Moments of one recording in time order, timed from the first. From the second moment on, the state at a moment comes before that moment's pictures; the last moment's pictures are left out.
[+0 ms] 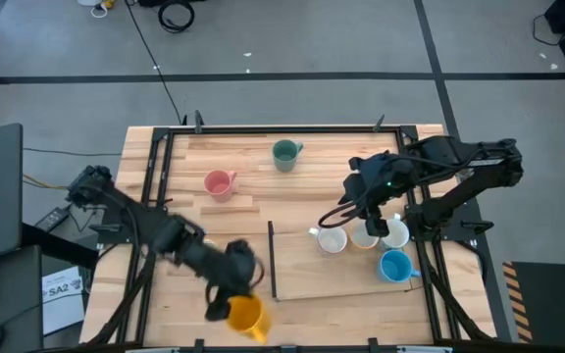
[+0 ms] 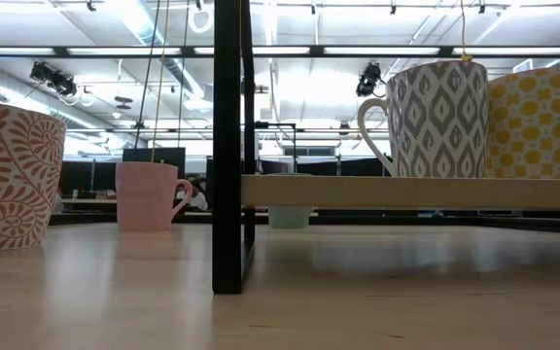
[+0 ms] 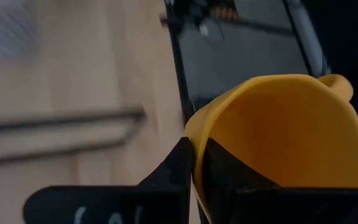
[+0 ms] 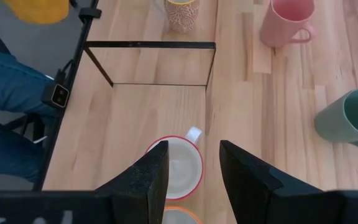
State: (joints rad) left arm -0.54 1.56 1.59 -0.75 0.00 -0.52; right arm 0.22 1.36 1.69 -1.21 0.02 0.11
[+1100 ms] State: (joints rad) left arm -0.25 2.19 2.24 -1.06 0.04 -0.19; right arm 0.22 1.13 1.69 -1.27 0.03 0.22
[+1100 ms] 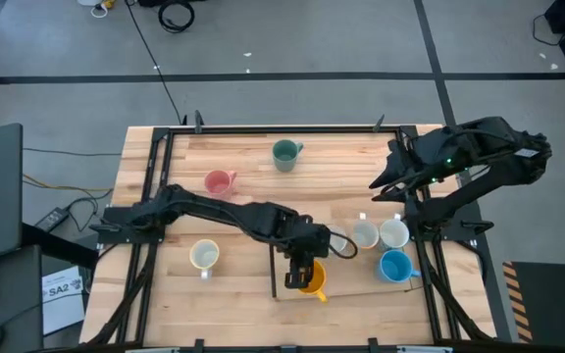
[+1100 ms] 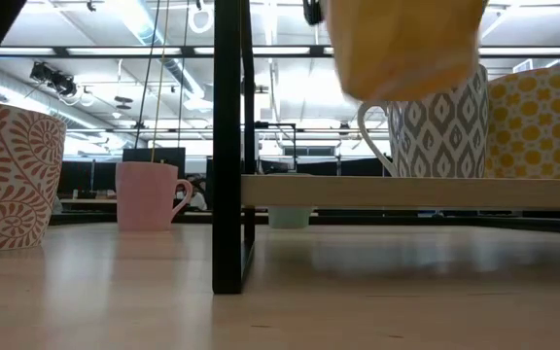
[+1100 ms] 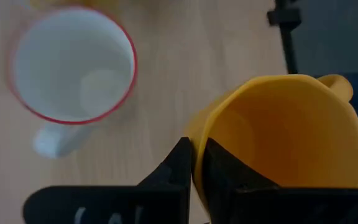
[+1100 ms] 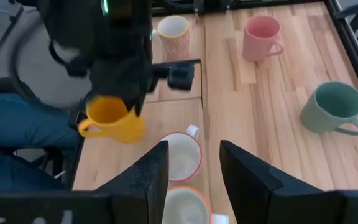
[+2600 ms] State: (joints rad) left arm -0.29 2.25 2.24 -1.13 -0.07 -0.22; right arm 0.22 1.16 1.69 -1.27 0.03 0.22
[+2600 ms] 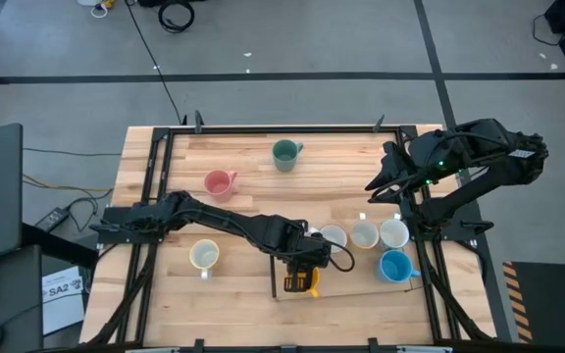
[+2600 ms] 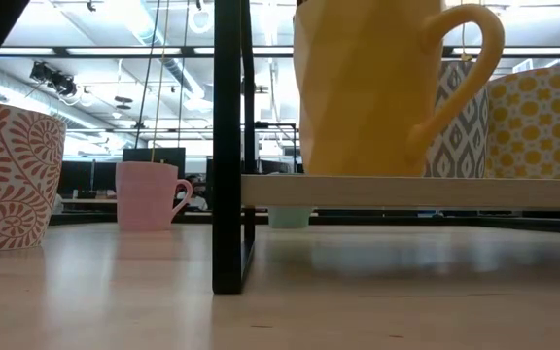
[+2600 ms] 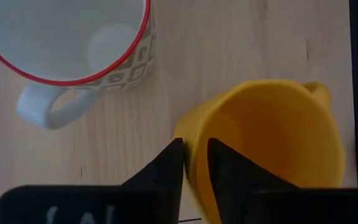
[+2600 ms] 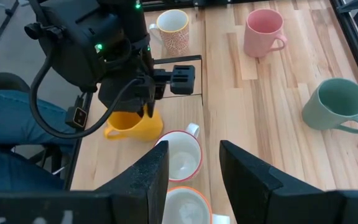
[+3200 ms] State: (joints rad) left arm -0.28 2.21 2.26 -1.14 -0.07 -0.19; right arm 0.32 1.16 1.53 -1.09 0.04 0.34
